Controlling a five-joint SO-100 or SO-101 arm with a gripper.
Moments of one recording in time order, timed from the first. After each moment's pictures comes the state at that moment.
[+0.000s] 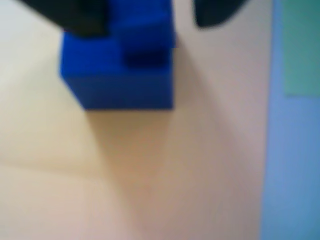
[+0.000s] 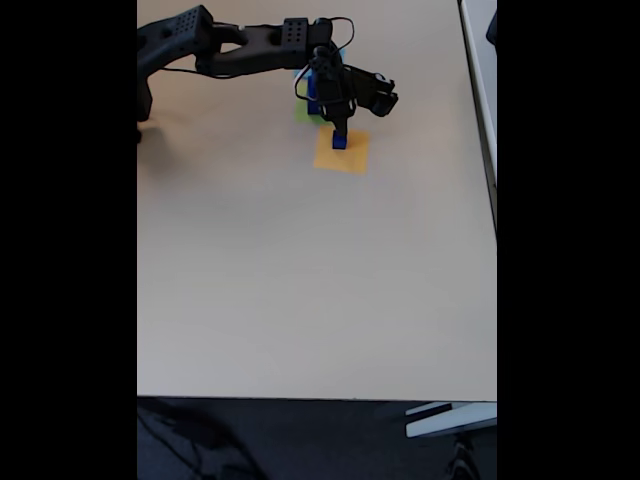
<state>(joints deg) 5.1 35.2 22.6 82.0 81.7</state>
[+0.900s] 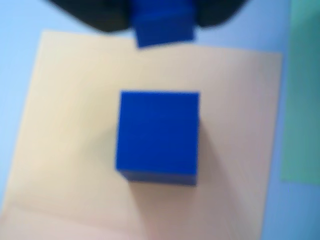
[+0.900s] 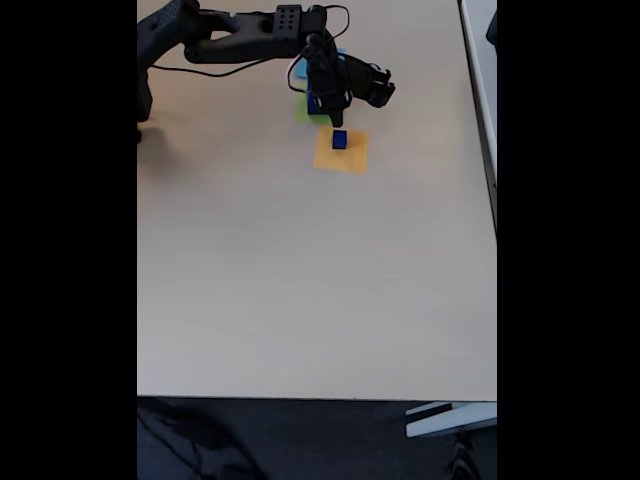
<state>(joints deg) 5.9 54.4 39.6 82.0 78.0</state>
